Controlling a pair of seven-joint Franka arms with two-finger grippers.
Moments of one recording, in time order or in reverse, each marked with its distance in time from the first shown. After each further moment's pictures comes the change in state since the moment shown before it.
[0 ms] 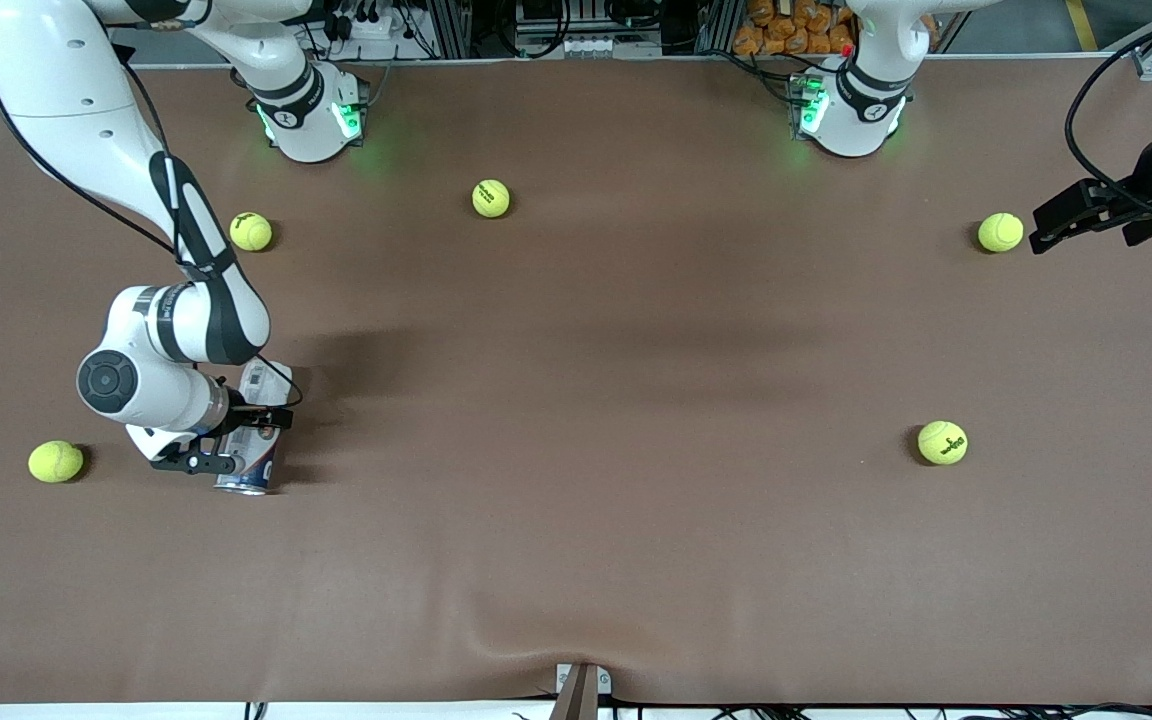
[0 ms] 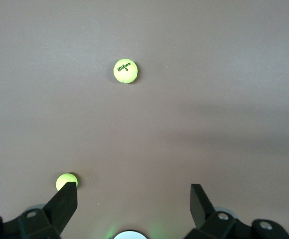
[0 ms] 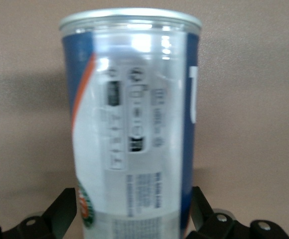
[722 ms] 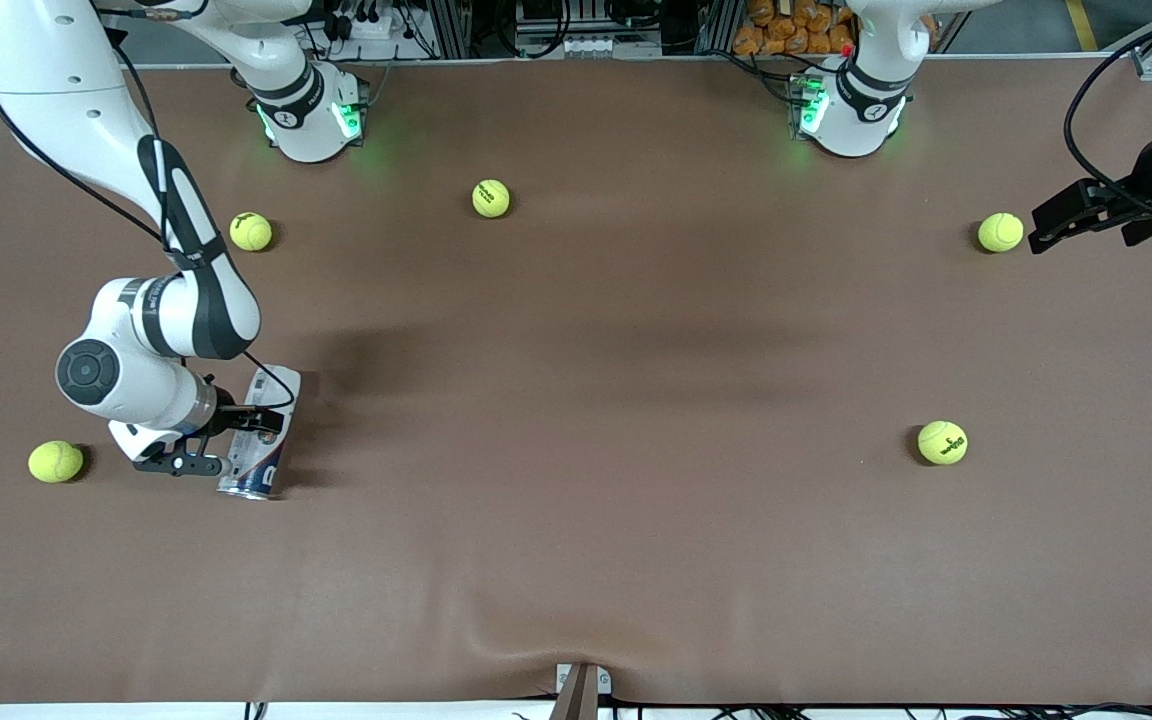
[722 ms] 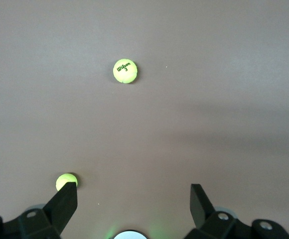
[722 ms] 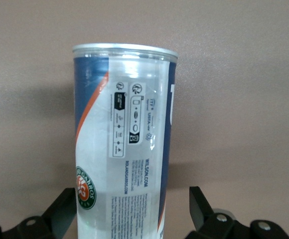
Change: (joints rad) left arm 0.000 0.000 -0.001 0.000 0.000 0.000 0.000; right arm 0.000 -0.044 0.000 0.004 -0.001 -0.001 0.000
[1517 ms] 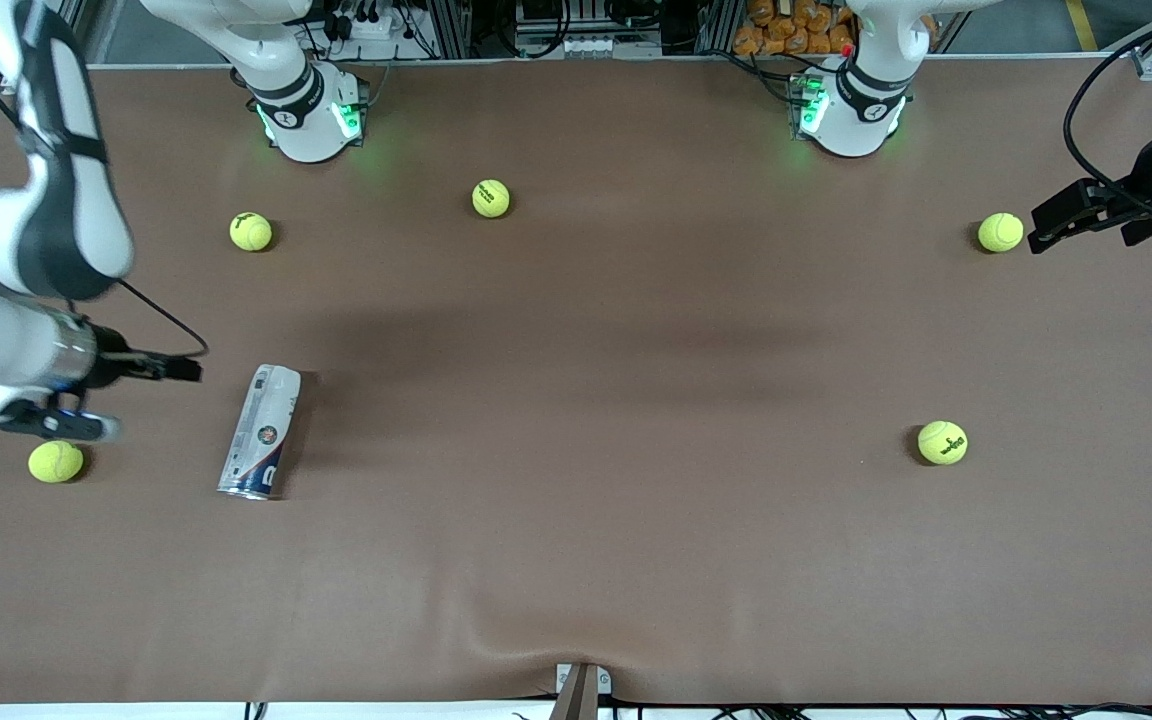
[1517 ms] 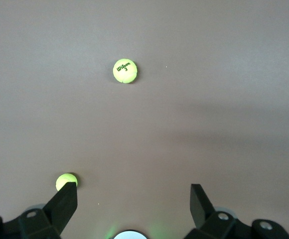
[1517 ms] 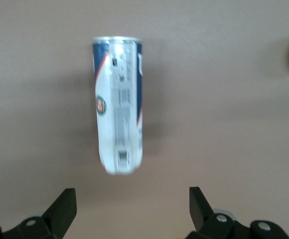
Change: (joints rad) left arm 0.000 0.000 -0.001 -0.001 0.000 0.000 0.000; right arm -0.040 -0.189 0.009 0.146 -0.002 -0.436 0.002
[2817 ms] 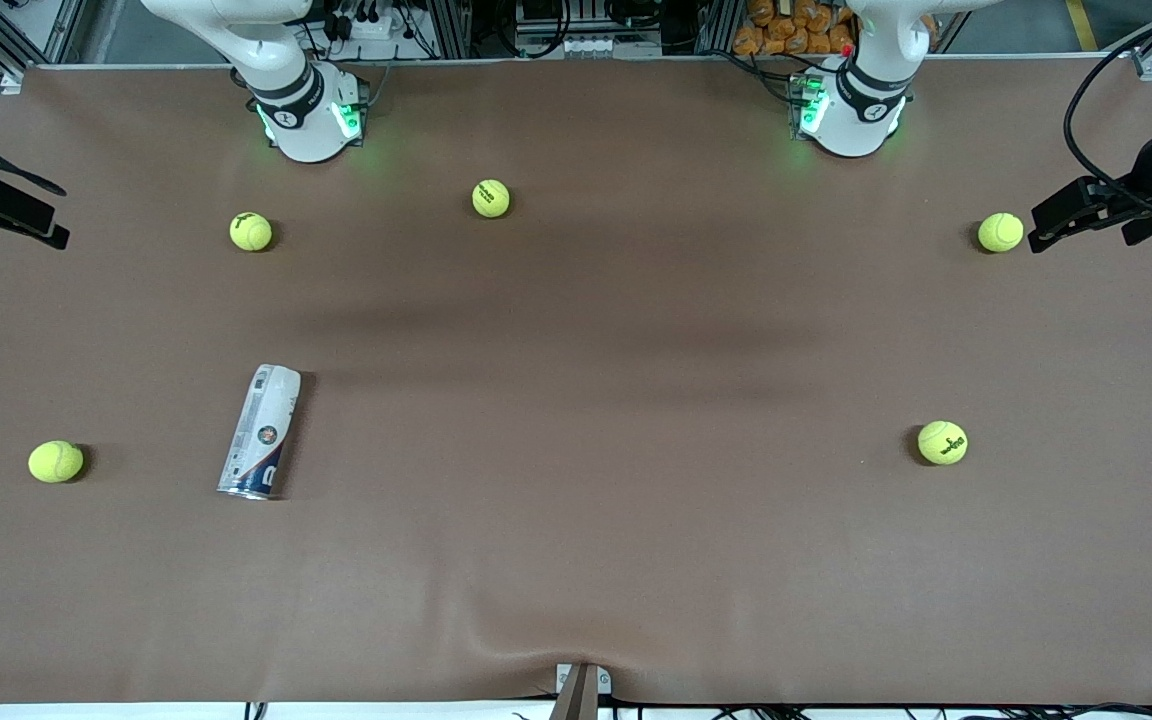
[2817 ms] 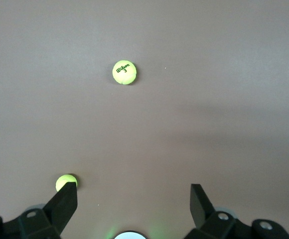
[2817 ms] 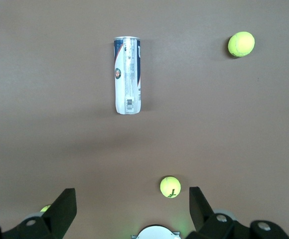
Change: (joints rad) left arm 0.000 -0.002 -0.003 0.004 0.000 0.001 0.000; right arm -0.033 -0.324 -0.003 0.280 -0.002 -0.538 -0.001
